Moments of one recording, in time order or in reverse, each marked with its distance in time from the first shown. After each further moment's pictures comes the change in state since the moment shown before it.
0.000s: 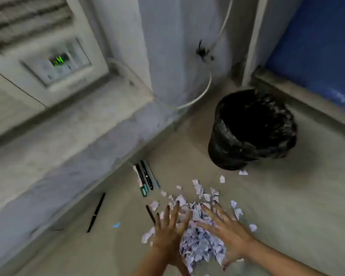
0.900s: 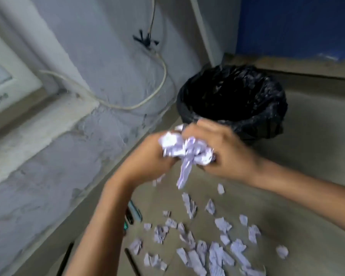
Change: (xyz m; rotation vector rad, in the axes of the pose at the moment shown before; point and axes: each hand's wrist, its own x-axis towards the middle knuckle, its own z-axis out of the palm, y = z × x) left_hand 0.117 0.088 -0.168 -0.138 0.352 0.448; right_hand 0.023 0.082 -0.125 0.490 1.114 -0.206
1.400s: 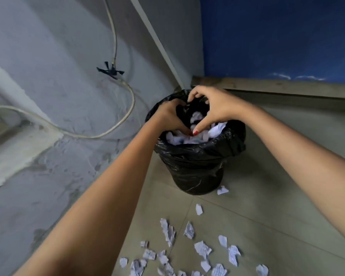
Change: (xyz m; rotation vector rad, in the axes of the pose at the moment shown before) left_hand 0.186 0.000 0.036 0.073 -0.096 -0.188; right_hand 0.049 0.113 -0.100 -0.252 -0.201 0.507
